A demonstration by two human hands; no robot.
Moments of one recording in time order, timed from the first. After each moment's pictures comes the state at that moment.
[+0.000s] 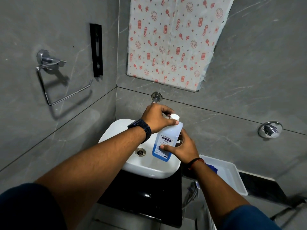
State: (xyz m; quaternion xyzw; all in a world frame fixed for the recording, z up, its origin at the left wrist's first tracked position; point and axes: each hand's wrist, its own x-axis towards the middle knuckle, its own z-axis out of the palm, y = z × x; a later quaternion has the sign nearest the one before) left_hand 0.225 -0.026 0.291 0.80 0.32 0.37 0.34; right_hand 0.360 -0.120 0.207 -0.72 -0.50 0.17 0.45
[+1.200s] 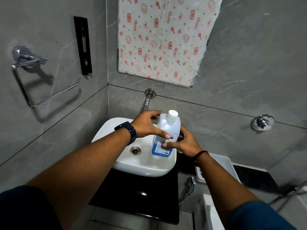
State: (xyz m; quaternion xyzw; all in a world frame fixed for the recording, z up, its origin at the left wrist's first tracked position) left_hand 0.218 -0.006 0.260 0.82 0.23 0.26 0.46; right_hand 0.381 -0.127 0.225 -0.67 -0.50 0.28 0.47
